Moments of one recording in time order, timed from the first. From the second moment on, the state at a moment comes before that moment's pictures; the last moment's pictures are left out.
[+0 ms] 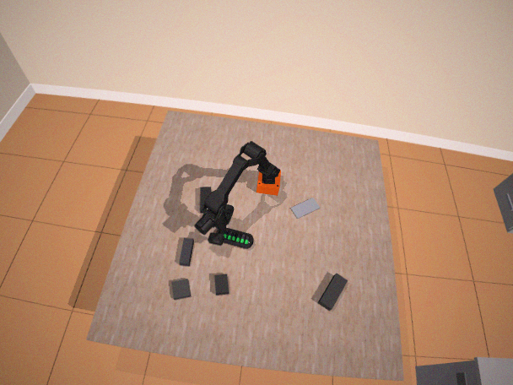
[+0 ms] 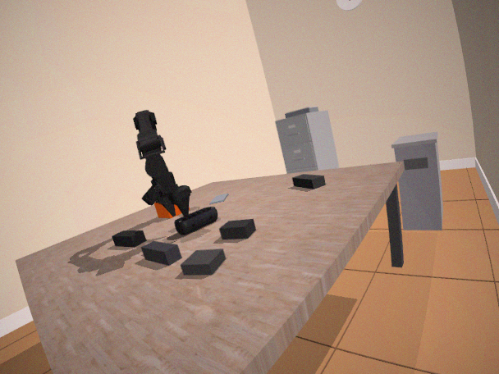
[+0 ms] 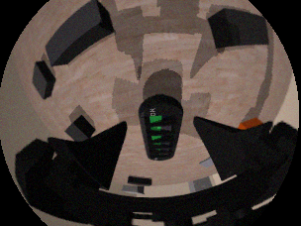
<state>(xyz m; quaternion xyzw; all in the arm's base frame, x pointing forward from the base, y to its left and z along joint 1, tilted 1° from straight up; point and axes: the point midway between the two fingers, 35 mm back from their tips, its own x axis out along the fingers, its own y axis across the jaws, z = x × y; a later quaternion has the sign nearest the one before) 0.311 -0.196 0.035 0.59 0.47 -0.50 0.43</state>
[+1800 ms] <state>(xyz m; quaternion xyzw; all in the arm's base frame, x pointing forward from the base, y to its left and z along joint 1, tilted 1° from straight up) 0.309 -0.192 0.015 0.58 0.47 -0.50 0.43</state>
